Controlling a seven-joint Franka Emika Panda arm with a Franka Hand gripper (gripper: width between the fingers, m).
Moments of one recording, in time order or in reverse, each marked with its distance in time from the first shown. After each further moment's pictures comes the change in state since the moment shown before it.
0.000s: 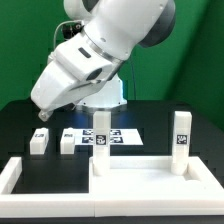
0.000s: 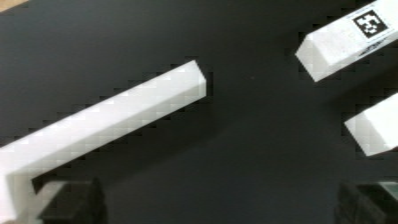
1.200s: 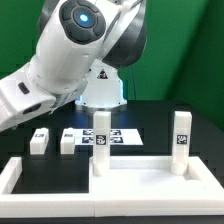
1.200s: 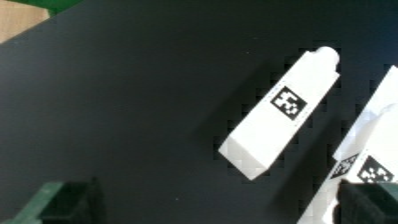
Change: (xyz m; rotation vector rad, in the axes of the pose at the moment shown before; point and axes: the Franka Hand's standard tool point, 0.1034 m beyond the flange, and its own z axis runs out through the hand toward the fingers) arm -0.048 -0.029 0.076 0.390 -0.118 0.139
